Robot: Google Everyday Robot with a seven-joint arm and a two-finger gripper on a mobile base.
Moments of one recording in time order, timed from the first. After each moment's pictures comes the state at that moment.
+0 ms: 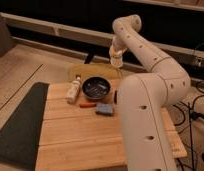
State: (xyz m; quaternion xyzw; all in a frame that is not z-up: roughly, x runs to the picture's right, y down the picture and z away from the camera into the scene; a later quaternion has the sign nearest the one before) arm 0.106 -0.232 0.878 -0.10 0.02 0.56 0.82
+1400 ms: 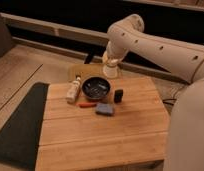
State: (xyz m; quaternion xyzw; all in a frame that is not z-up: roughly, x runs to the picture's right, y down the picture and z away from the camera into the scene) arm 0.076 -0.141 0.742 -0.11 0.03 0.64 0.76
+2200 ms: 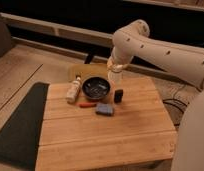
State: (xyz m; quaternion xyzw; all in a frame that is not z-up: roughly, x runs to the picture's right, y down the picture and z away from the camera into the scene) arm 0.091 -0.119 0.740 -0.11 0.05 0.66 0.74
